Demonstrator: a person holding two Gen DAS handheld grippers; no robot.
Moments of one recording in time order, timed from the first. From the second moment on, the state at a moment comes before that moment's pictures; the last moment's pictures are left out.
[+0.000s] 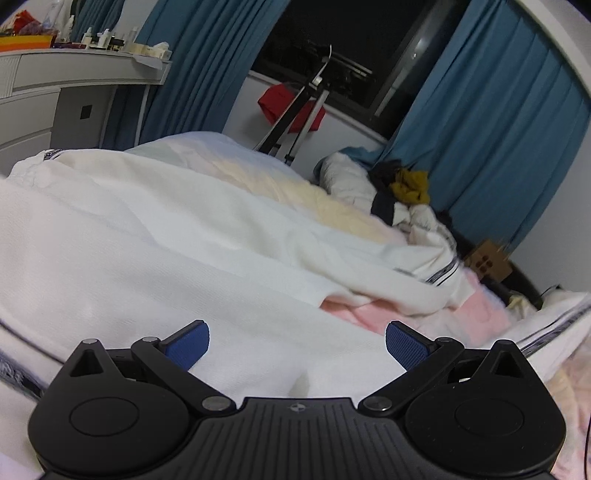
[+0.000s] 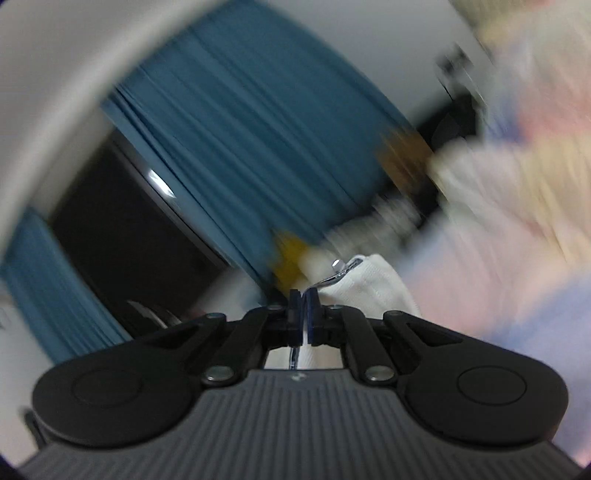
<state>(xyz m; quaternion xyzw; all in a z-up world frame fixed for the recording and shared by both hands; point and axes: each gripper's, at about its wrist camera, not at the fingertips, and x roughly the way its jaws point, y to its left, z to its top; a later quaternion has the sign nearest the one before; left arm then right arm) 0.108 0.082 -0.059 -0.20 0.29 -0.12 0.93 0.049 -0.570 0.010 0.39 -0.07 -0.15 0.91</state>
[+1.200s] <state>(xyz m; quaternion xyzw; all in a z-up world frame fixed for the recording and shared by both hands) 0.075 0.090 -0.050 -0.18 0.31 -0.06 0.93 -0.015 -0.617 -0.134 0.47 0.20 -0.38 0.77</state>
